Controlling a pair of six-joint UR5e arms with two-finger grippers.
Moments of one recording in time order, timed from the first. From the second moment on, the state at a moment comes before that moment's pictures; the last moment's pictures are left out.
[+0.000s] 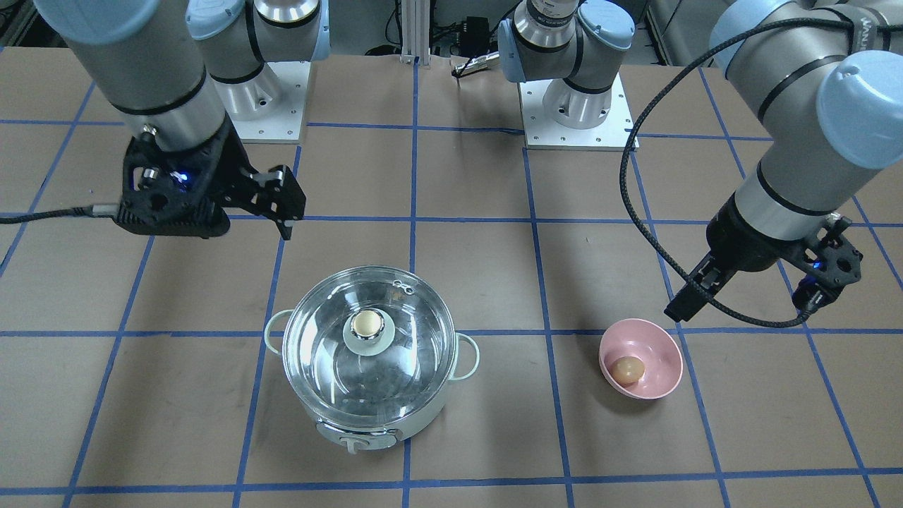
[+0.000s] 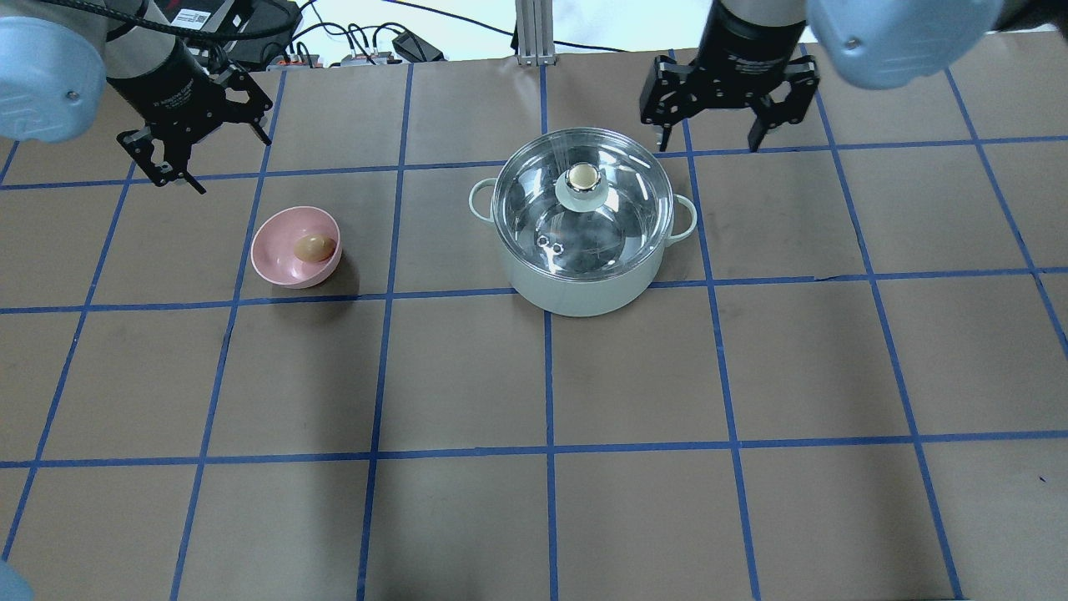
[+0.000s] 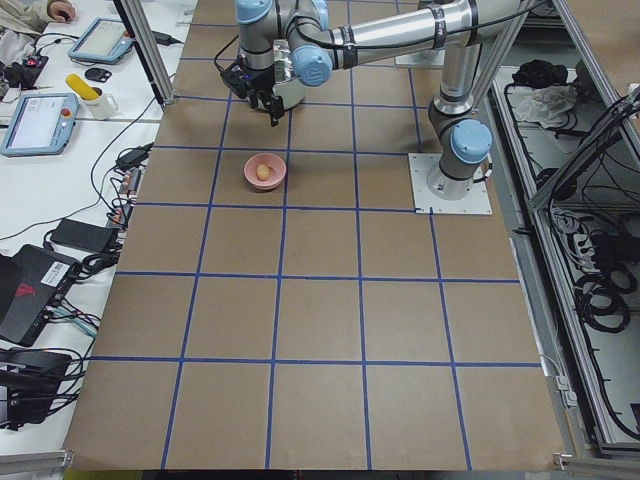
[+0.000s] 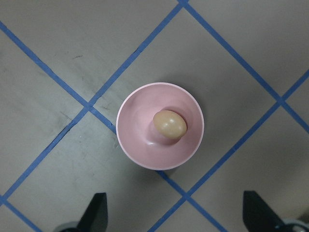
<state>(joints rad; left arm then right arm) -1.39 -1.79 -1.51 -1.38 1.58 -0.59 1.67 -1.40 1.42 -1.61 -1.54 0.14</state>
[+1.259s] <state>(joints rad) -1.35 -1.99 -1.56 -1.24 1.57 -0.92 1.82 -1.13 1.38 -1.93 -1.54 0.42</state>
